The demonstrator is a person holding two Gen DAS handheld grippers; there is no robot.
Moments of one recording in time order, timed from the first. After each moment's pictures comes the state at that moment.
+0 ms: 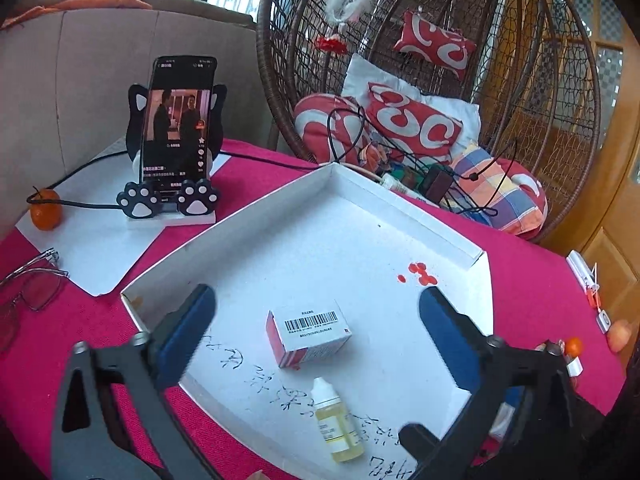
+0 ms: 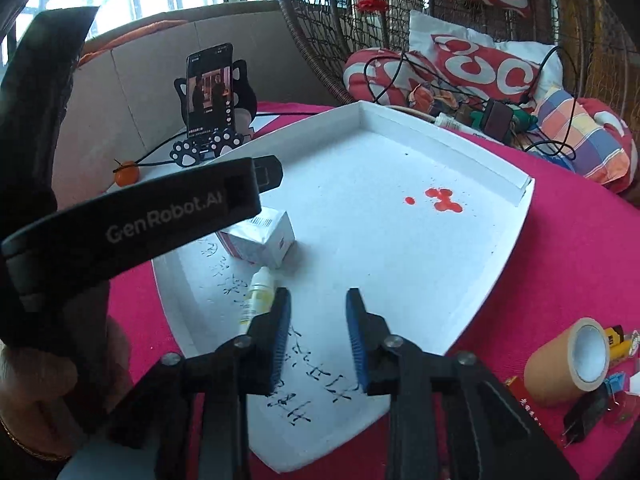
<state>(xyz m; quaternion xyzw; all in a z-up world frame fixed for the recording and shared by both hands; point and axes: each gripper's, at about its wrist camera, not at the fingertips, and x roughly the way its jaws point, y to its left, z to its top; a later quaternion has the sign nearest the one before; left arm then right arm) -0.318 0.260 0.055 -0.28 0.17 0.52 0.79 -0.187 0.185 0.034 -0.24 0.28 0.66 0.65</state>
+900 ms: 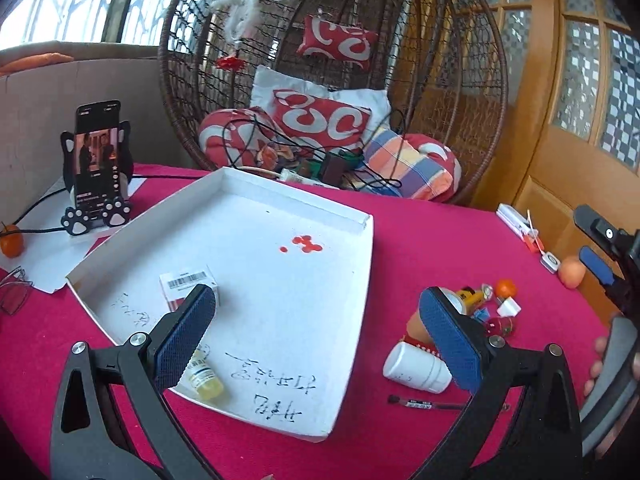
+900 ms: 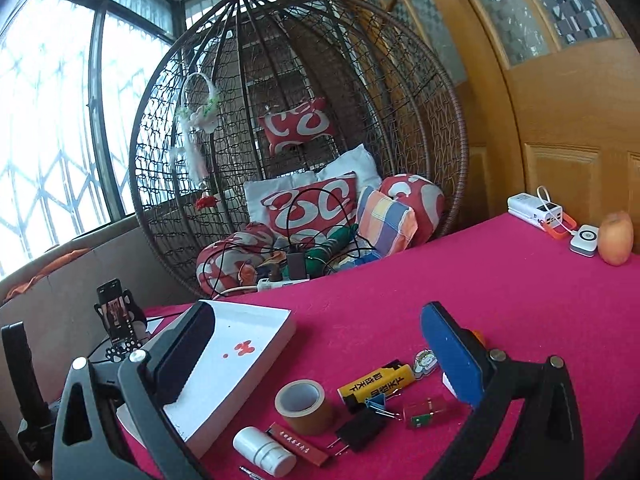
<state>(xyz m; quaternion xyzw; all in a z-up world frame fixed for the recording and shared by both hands) -0.266 0.174 0.074 -0.21 0.19 0.40 0.87 -0.046 0.037 0.123 0.04 0.19 0.53 0.83</state>
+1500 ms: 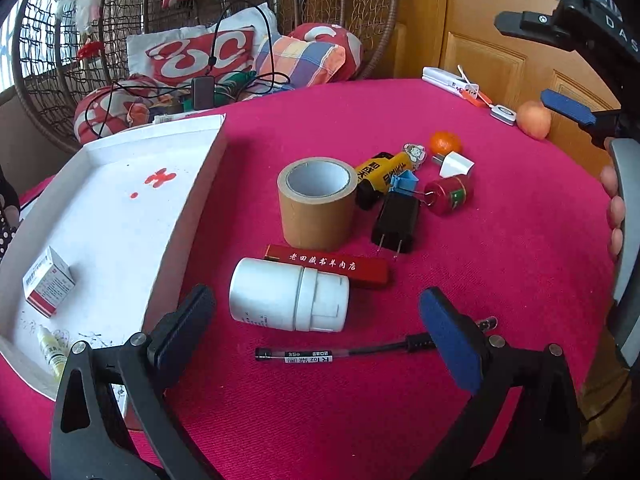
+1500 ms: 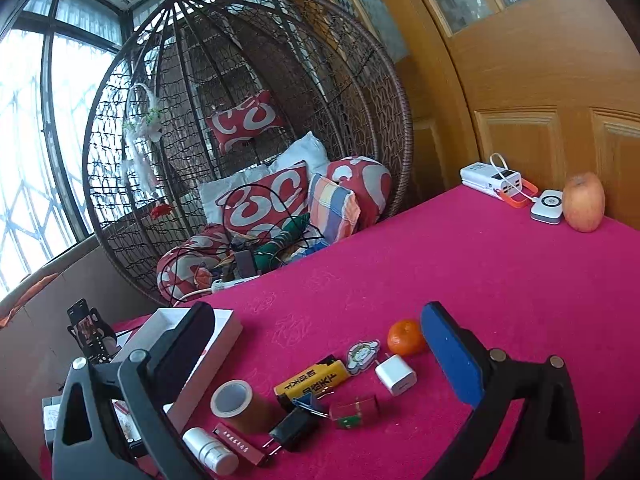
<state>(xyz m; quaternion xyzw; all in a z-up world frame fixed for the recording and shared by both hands) -0.151 0.125 0.016 -0.13 0.36 0.28 0.88 0.019 0.007 0.102 0.06 0.24 0.46 0.85</state>
